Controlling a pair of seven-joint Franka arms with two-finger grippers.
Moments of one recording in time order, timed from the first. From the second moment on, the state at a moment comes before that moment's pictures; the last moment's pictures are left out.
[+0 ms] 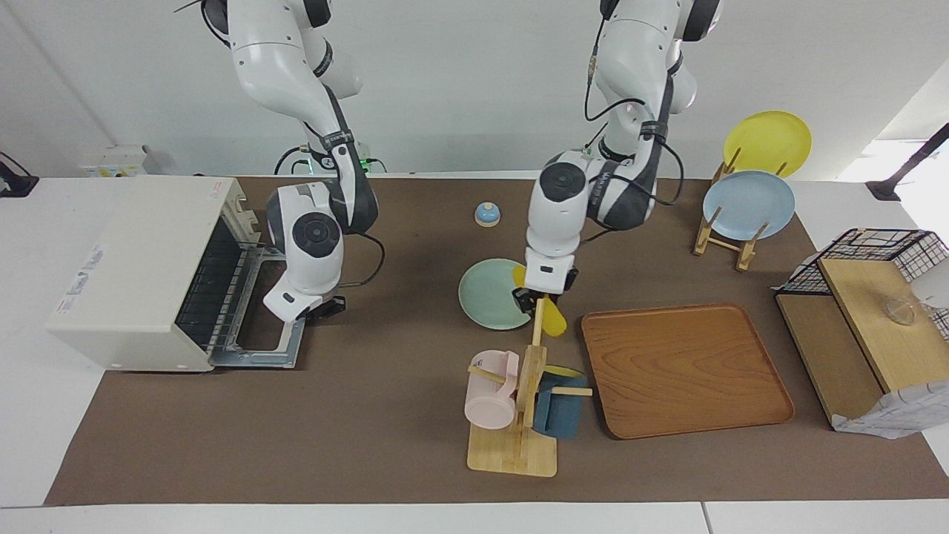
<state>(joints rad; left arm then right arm) -0.54 0.34 0.06 -1.81 0.05 2.19 -0.80 0.14 0.32 0.04 -1.95 -0.35 2.06 0.19</state>
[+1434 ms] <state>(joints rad) -0.16 0.11 0.08 -1.54 0.05 1.66 -0.11 -0.06 -0.14 0.05 -1.79 -0.06 1.56 -0.20</state>
